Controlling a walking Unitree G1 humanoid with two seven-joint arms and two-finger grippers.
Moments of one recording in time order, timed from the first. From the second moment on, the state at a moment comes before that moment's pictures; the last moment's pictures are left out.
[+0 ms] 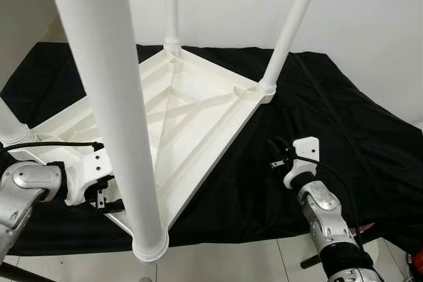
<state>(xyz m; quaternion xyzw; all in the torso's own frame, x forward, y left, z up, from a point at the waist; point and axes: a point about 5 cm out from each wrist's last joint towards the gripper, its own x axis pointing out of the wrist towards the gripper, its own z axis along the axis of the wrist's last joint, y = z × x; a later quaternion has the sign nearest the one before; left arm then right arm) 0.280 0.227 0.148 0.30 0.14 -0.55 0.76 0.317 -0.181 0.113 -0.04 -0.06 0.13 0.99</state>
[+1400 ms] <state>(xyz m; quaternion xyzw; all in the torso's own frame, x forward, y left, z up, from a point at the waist) 0.304 0.144 0.136 0.24 0.04 -0.59 0.77 0.318 -0.182 0.115 -0.03 -0.07 0.11 0.99</state>
